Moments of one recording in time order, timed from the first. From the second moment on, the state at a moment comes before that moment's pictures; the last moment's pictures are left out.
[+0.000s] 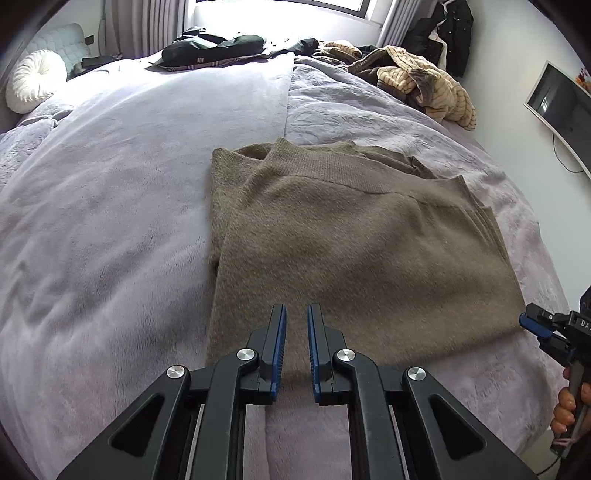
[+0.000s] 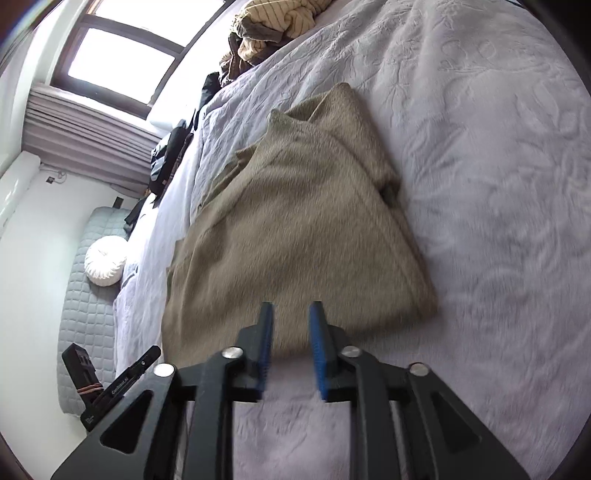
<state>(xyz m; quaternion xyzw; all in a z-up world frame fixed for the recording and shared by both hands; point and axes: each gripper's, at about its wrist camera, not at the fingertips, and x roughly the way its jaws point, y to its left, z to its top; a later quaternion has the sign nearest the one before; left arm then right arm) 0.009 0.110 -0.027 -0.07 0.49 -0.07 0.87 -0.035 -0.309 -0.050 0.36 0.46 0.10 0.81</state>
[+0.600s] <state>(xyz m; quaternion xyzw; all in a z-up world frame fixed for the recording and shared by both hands) -0.045 0.100 -0.004 -0.04 0.45 -0.03 0.89 -0.073 -0.265 -0.009 0.26 0.43 0.11 0.86</state>
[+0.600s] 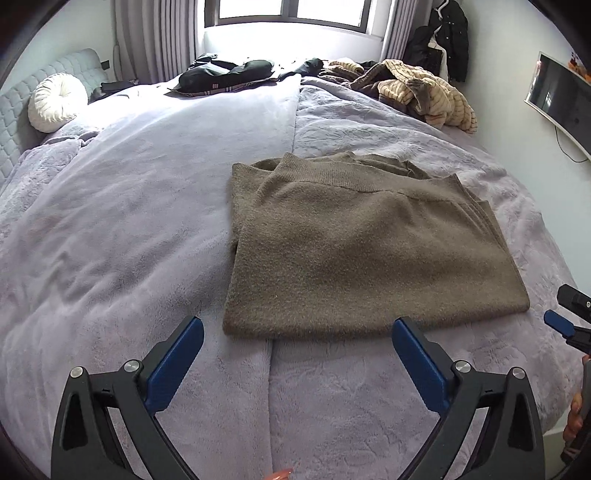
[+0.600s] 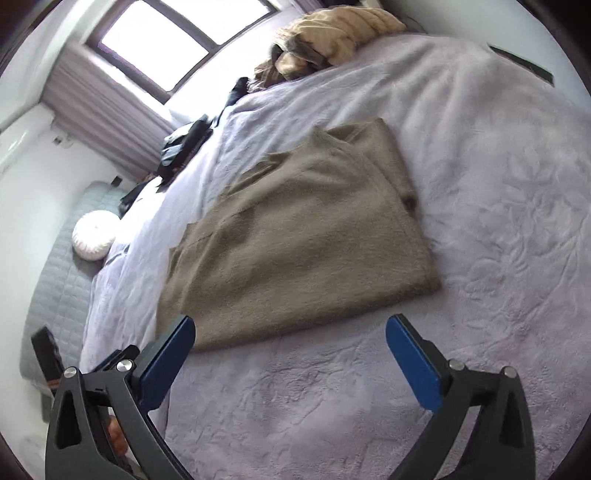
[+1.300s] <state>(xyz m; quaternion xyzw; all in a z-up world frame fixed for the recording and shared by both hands) -0.091 0.118 -0.008 -0.10 0.46 -0.06 0.88 -0.110 -0.243 -0.028 0.30 0.48 0.13 0.81</state>
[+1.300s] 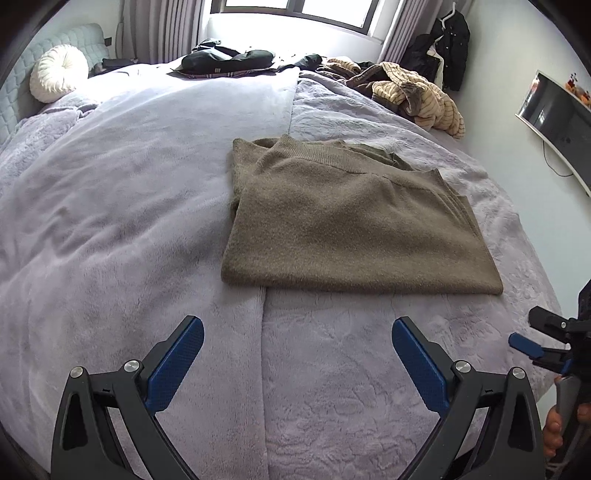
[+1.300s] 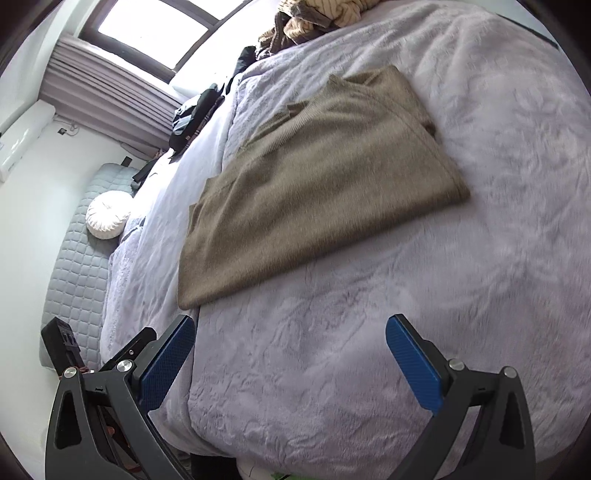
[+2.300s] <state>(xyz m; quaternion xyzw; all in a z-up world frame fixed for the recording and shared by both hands) -0.105 0.174 -0.037 -0.18 0.47 -0.08 0.86 -0.112 -0.199 -0.057 0.40 0.48 0.14 0.77</state>
